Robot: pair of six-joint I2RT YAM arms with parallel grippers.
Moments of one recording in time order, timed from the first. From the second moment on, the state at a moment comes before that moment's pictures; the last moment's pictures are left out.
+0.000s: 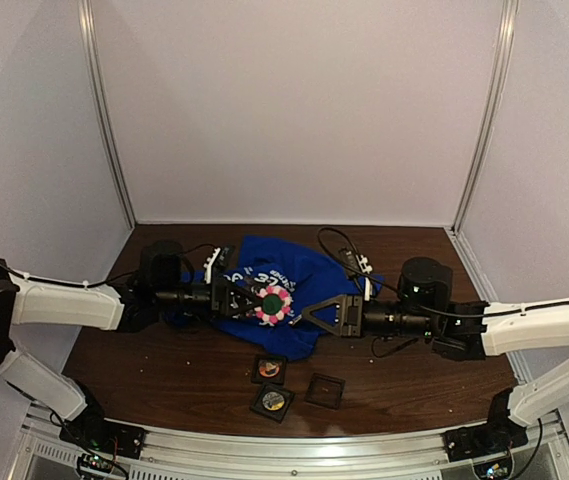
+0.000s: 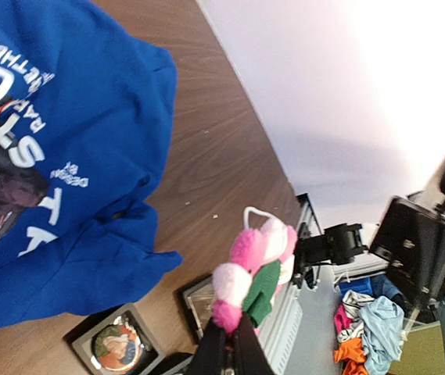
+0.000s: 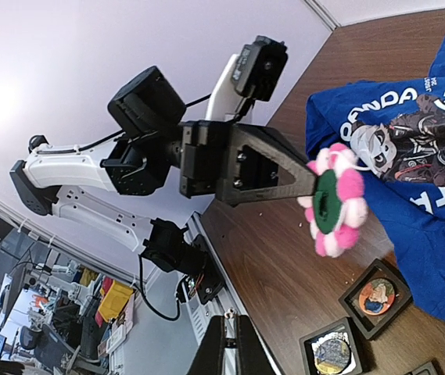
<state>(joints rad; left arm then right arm) -0.68 1.43 0.67 0.38 0.63 -0.74 1.02 1.27 0.70 0.41 -0.28 0.84</state>
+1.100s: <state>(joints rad) -0.82 1.30 0.73 0.23 0.59 -0.69 1.02 1.28 0.72 0.41 -0.20 0.86</state>
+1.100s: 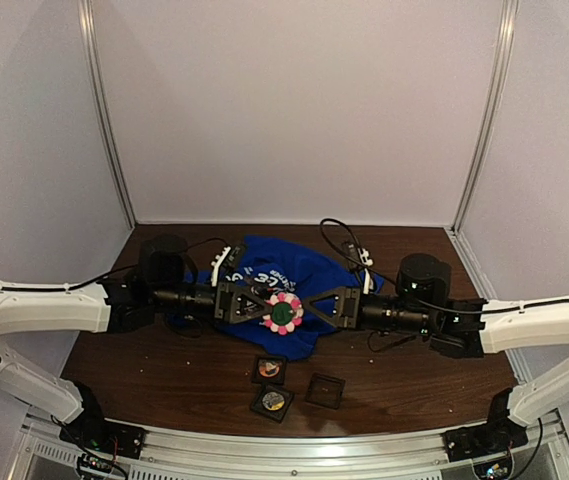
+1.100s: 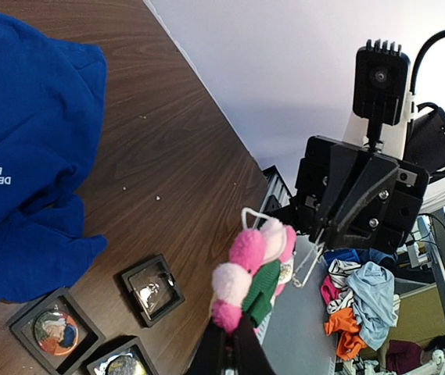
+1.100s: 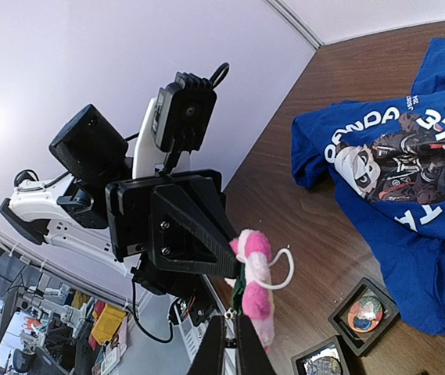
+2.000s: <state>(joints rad) -0.84 1.30 0.74 0.23 0.59 -0.70 1.02 1.32 0.75 0.36 -0.16 0.83</state>
